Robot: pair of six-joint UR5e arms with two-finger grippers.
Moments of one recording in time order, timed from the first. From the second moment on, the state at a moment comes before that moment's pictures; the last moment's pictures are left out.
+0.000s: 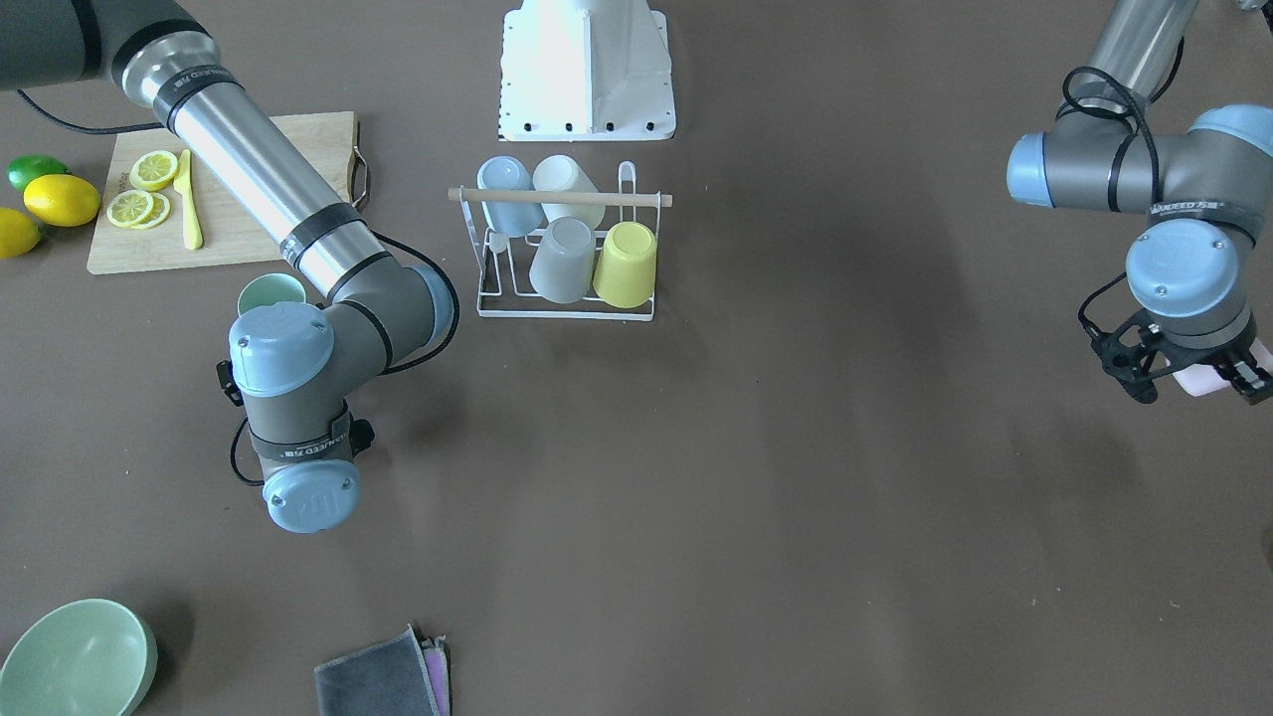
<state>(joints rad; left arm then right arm) -1.03 -1.81 -1.57 -1.37 -1.58 0.70 0.79 -0.62 0.82 -2.50 2.21 -0.33</state>
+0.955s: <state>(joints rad) -1.11 -1.88 -1.75 -1.39 -1.72 0.63 0.77 -0.63 0.83 -2.52 2.19 -0.34</state>
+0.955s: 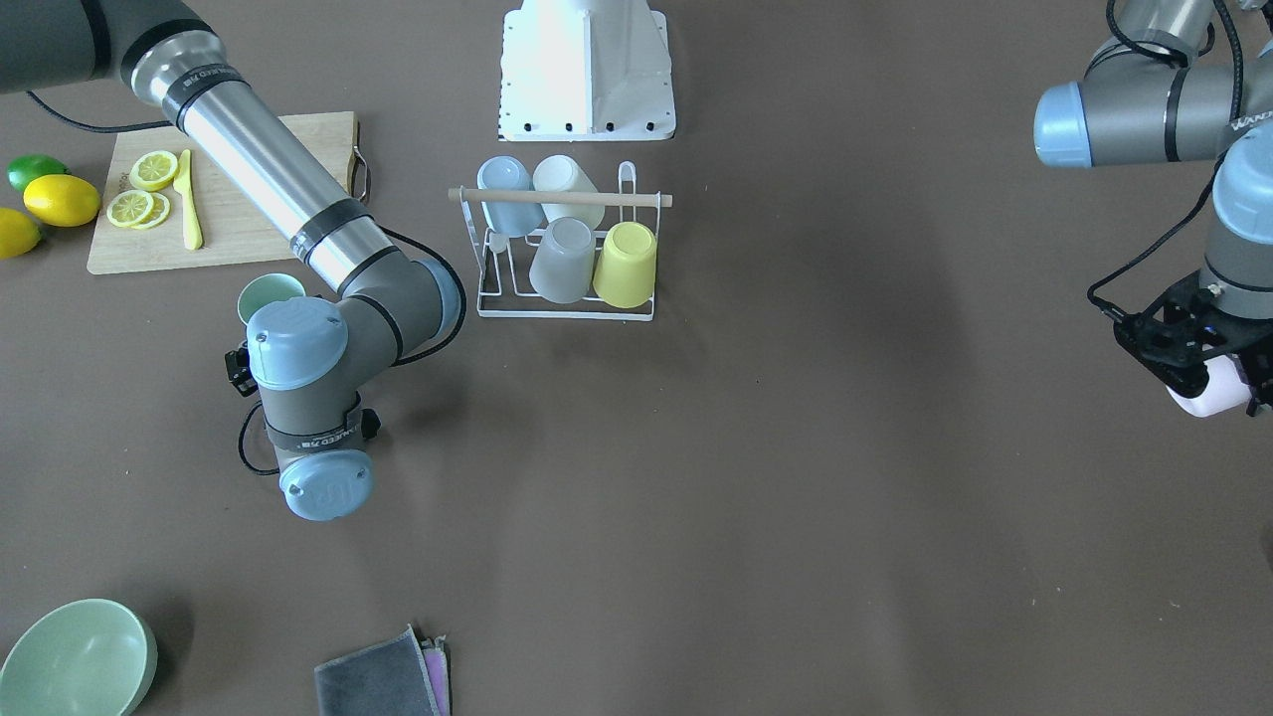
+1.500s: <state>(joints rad) -1.12 -1.84 -1.94 -1.40 -1.72 0.58 0.77 -0.63 0.89 -2.56 2.15 -0.35</state>
